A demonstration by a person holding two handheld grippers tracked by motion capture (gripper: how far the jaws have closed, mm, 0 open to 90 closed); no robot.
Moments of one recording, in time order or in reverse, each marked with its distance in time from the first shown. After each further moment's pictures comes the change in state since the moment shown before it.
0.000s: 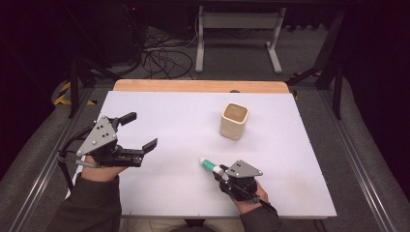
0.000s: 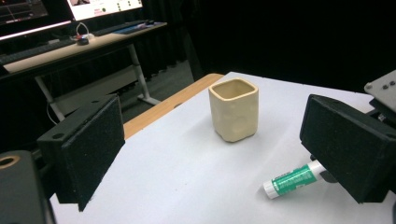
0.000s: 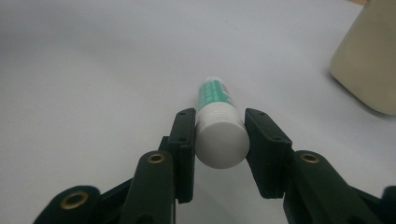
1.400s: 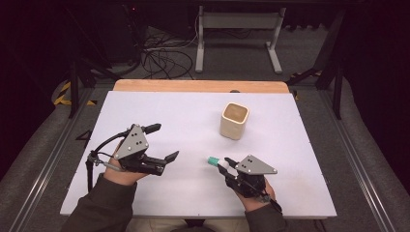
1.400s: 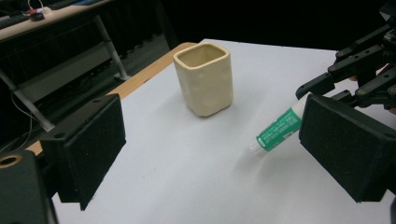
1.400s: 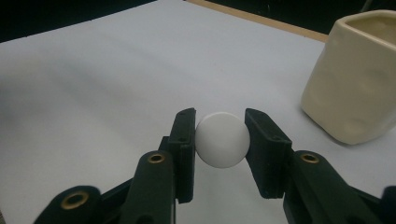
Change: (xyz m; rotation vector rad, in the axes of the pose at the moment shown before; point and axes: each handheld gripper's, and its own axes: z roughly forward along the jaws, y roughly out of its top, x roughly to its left) left arm -0.027 -0.016 0.042 0.119 -0.090 0.053; right arm -0.009 0.017 -0.026 -0.115 -0.008 0.031
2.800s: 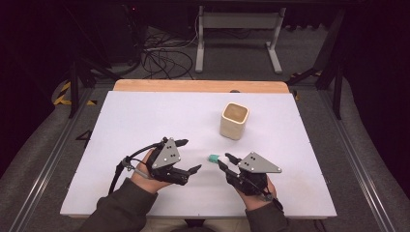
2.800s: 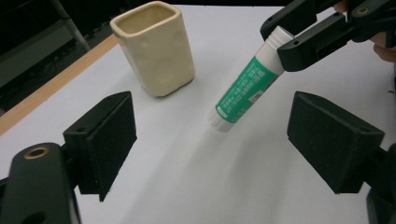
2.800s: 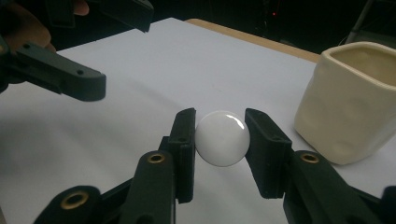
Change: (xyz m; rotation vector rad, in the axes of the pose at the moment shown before) left arm -0.038 -0.017 0.058 0.121 -0.107 0.069; right arm 0.000 0.013 -0.008 -0.057 -0.003 -0.002
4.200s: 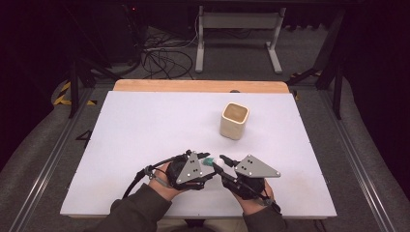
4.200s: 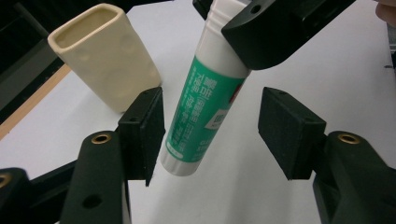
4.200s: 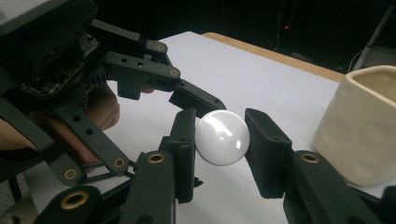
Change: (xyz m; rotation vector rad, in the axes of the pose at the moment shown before) left arm -0.035 0.000 0.039 0.016 -0.028 0.153; right arm 0.015 0.009 -0.006 -0.041 0.051 -0.025
